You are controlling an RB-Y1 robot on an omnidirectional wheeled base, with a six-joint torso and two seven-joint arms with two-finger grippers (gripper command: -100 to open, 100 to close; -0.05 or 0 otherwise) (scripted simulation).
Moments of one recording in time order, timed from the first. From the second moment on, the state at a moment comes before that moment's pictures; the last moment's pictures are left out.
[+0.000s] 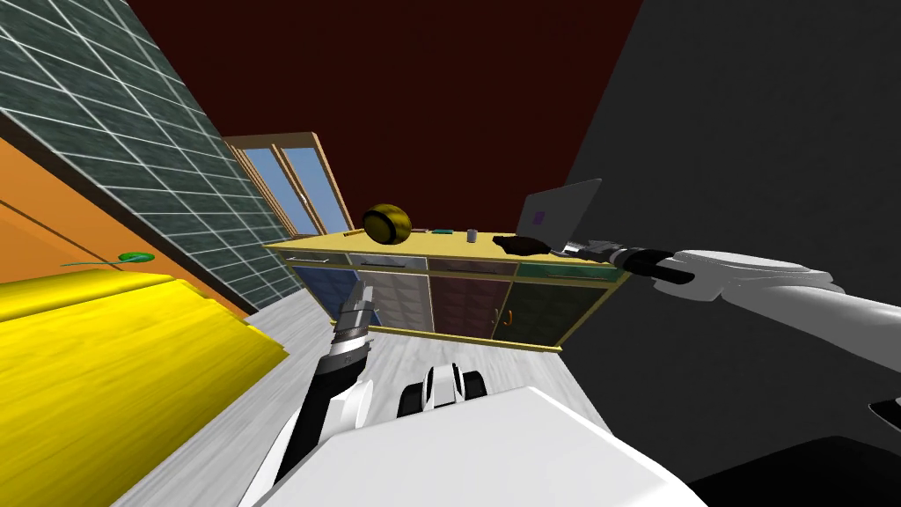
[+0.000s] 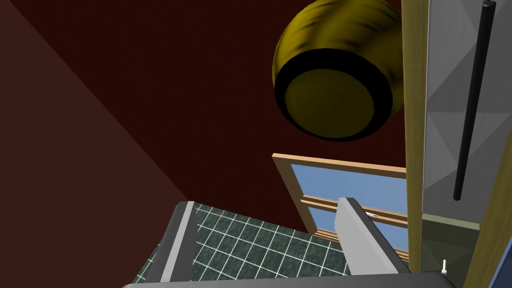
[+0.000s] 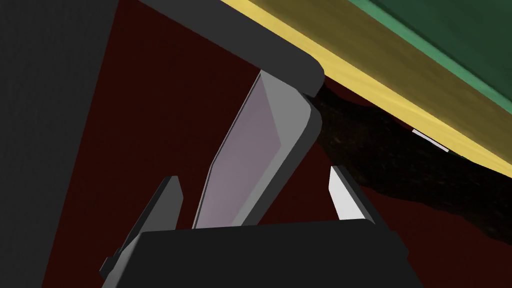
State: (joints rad) left arm 0.51 -0.04 -0.07 -2.24 -0.12 -0.42 -0.10; right arm 0.19 -1.62 -0.12 -1.00 0.10 -0.37 0.40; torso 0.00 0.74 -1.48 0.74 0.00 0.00
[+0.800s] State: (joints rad) left arm 0.51 -0.04 -0.07 -2.24 -0.12 -0.42 -0.10; right arm 0.17 -1.69 -0.11 -1.04 0.10 -0.28 0.40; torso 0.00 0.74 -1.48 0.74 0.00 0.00
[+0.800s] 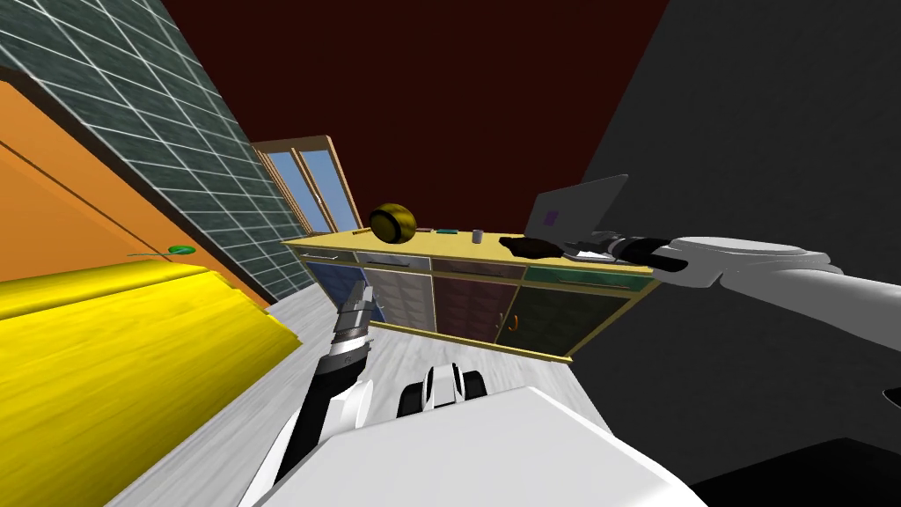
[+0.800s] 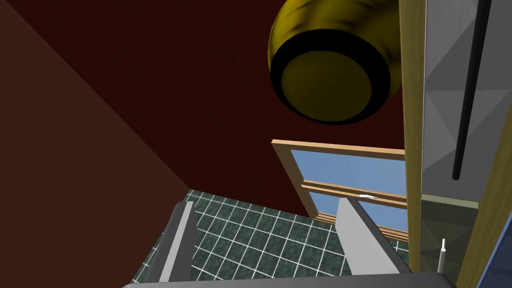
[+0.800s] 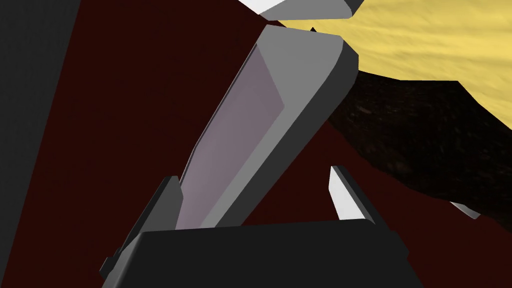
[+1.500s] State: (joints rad) left arm 0.51 -0.04 -0.07 -2.24 -0.12 -0.42 -0.10; right arm 0.21 -1.73 -0.11 -1.16 0.08 -0.11 0.36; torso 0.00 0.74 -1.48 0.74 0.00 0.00
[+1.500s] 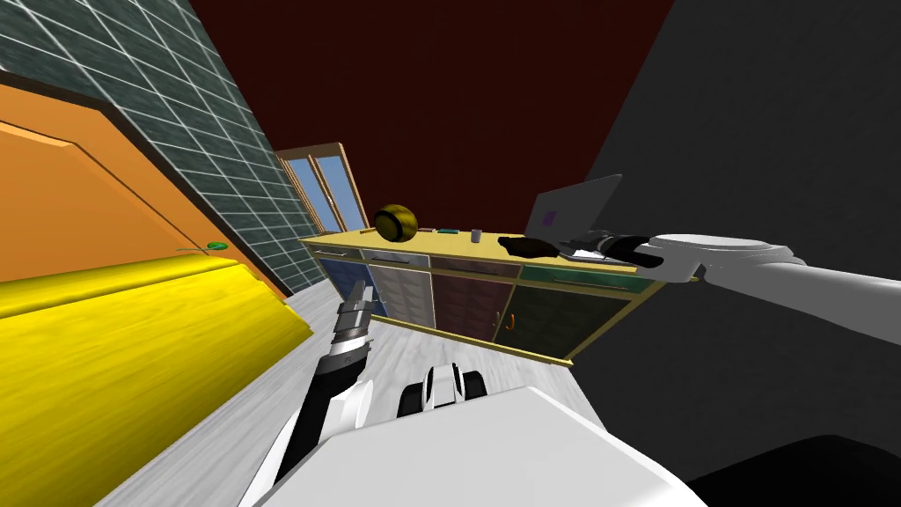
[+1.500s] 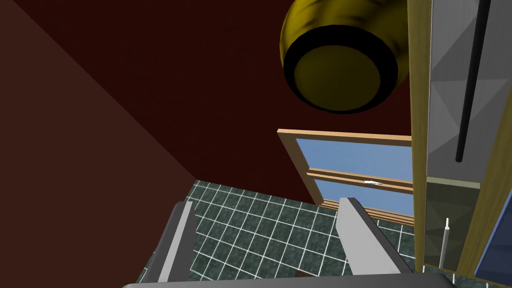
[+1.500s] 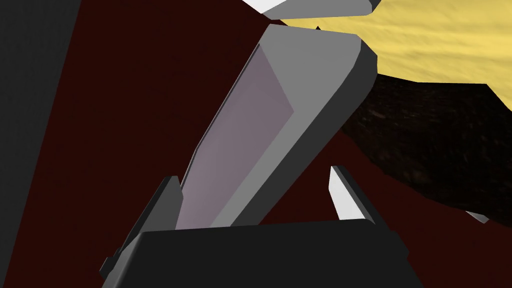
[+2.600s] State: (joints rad) left arm 0.51 -0.04 -0.07 -2.24 -0.12 -0.42 -0.10; right arm 0.18 -1.69 -0.11 -1.04 0.10 -0.27 0.40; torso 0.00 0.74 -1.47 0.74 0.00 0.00
